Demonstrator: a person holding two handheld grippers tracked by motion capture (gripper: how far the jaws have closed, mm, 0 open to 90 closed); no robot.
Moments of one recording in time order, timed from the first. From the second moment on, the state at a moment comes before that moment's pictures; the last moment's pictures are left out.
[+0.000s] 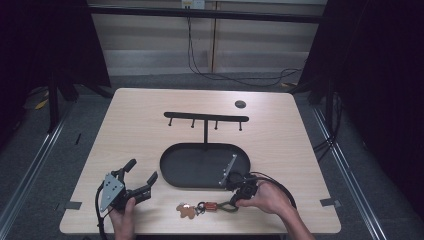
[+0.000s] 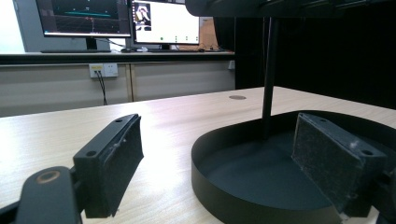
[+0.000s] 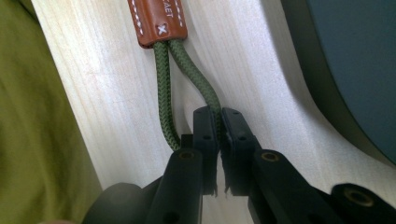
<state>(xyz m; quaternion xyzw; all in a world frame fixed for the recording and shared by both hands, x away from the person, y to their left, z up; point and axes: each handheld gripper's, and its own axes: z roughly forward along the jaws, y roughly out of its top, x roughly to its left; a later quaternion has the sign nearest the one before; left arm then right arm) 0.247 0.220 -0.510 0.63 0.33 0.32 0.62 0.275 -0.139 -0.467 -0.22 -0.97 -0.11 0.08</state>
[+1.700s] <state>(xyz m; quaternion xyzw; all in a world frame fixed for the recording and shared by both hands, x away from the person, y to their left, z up) 0.247 0.220 -0.511 0.63 0.33 0.32 0.63 0.307 -0.108 -0.389 -0.21 -0.97 -0.08 0.08</state>
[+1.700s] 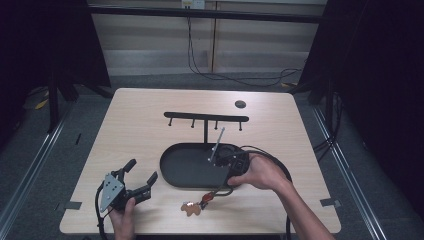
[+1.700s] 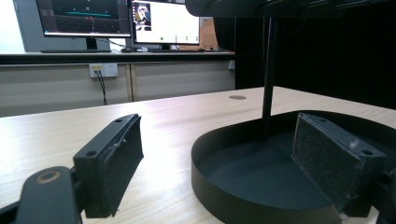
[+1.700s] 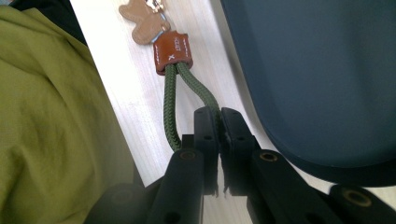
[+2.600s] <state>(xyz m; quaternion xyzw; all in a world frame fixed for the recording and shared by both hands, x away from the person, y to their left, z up) 0.247 0.220 -0.511 0.63 0.33 0.32 0.63 0.313 -0.096 -0.341 -0.22 -0.97 -0.08 0.06</state>
